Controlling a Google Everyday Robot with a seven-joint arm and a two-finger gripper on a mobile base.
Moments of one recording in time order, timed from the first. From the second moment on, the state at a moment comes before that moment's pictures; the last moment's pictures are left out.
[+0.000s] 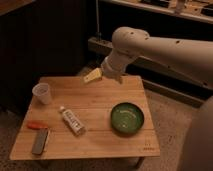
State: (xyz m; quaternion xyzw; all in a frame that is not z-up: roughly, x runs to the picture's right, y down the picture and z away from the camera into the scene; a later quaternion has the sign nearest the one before) arm -0.012 -0.029 0.661 0.00 -0.33 -0.71 0.62
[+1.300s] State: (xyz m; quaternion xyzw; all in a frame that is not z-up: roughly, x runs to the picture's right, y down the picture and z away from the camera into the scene) arm 0.190 0.011 0.666 -0.02 -0.26 -0.58 0.77
